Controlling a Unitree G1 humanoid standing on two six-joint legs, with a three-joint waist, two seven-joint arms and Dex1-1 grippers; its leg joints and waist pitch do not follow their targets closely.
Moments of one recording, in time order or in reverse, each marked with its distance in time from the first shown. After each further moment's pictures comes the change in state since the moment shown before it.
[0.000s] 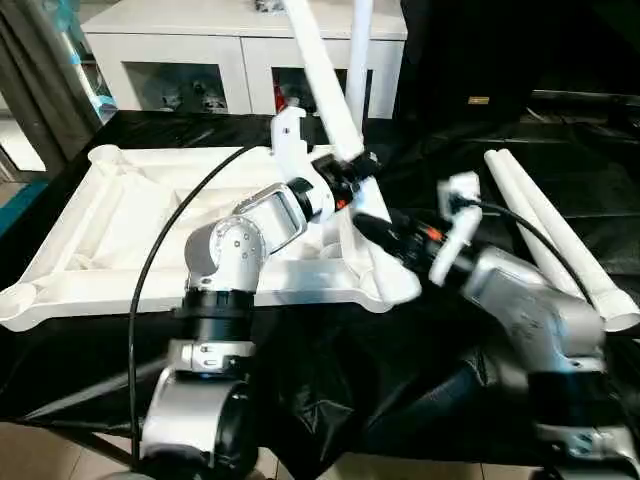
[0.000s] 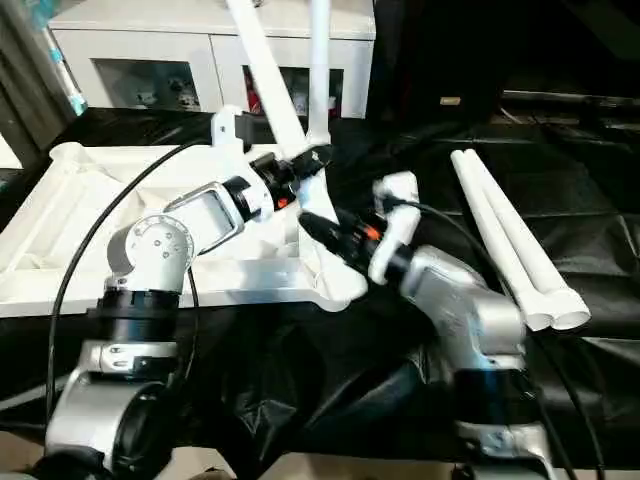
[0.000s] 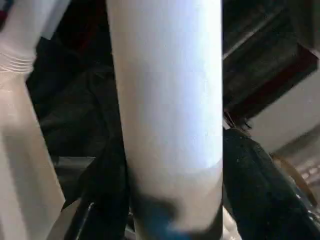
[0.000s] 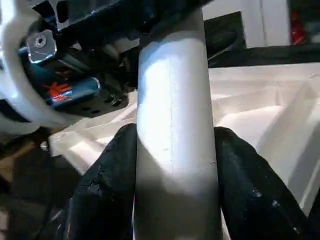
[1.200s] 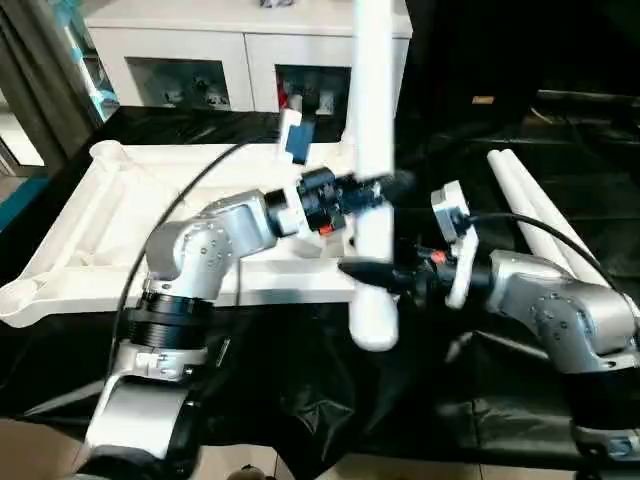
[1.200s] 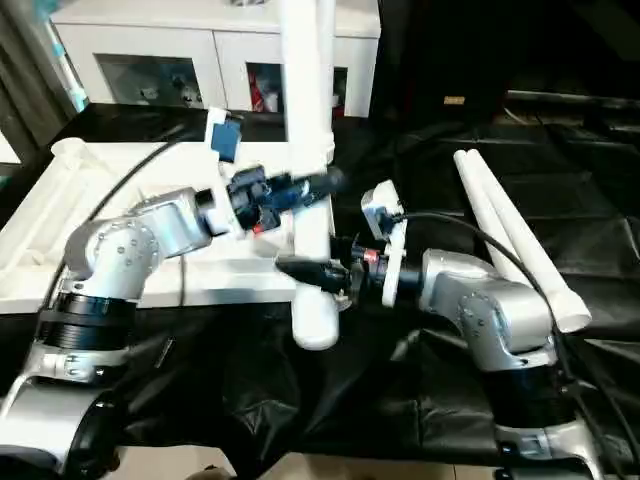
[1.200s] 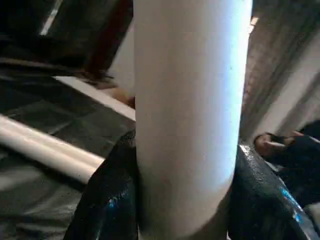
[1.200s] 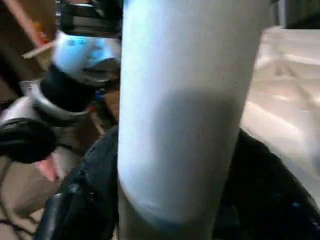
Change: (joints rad) left arm 0.042 0.288 -0.222 -0.081 -0.170 0.054 -0.801; right arm 0.004 -0.213 0.126 -0.122 0.180 0.156 0.409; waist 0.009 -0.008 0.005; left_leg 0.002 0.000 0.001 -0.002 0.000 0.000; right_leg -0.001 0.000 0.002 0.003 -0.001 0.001
